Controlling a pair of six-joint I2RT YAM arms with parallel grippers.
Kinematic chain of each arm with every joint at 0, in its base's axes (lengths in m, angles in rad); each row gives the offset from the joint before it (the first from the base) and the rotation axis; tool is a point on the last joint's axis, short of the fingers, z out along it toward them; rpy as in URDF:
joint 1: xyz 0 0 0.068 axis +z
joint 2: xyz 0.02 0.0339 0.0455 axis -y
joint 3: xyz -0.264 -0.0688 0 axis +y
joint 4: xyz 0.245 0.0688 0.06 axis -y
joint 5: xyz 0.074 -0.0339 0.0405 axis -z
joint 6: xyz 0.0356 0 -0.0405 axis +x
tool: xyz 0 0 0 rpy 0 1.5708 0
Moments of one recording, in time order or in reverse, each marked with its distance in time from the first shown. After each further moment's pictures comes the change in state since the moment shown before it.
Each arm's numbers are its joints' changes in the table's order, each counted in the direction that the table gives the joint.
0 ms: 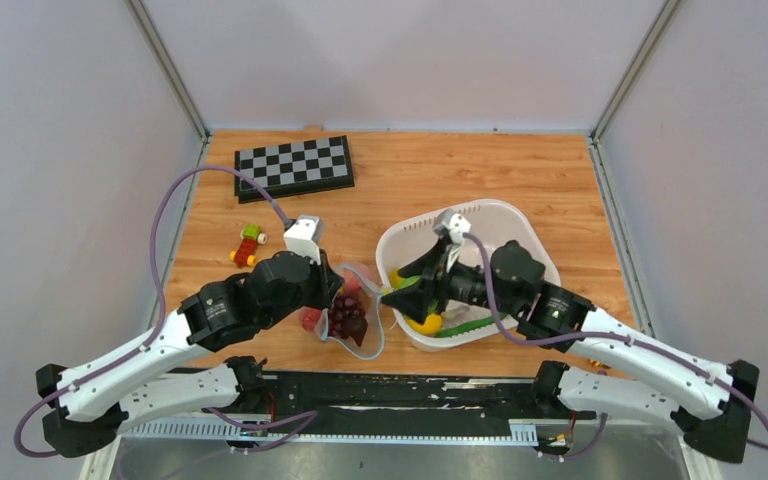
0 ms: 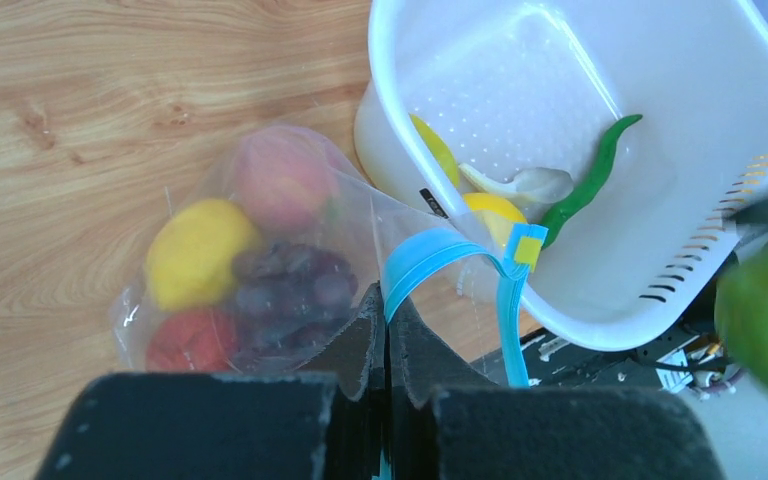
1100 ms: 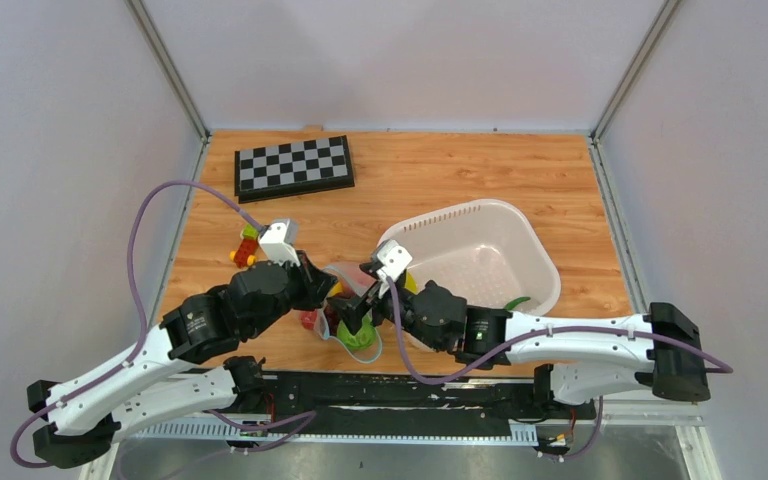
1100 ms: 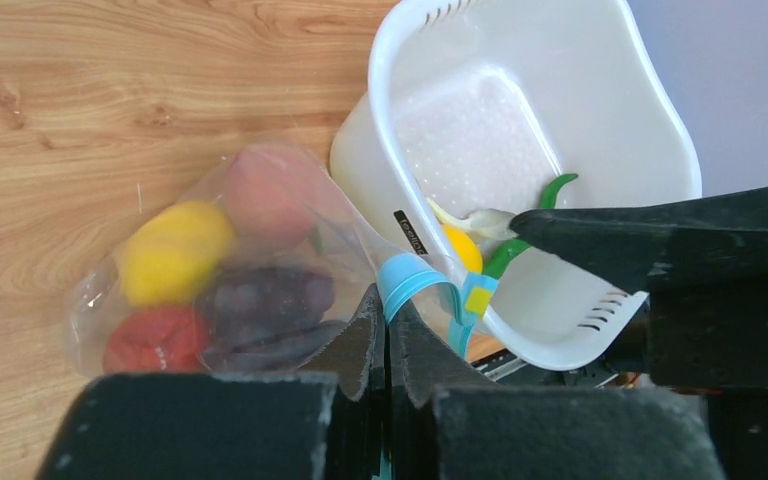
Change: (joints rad) left arm 0.003 0.121 0.063 0.048 -0.039 -0.140; right arm 0.446 -0.396 -0.055 0.407 0.716 -0.237
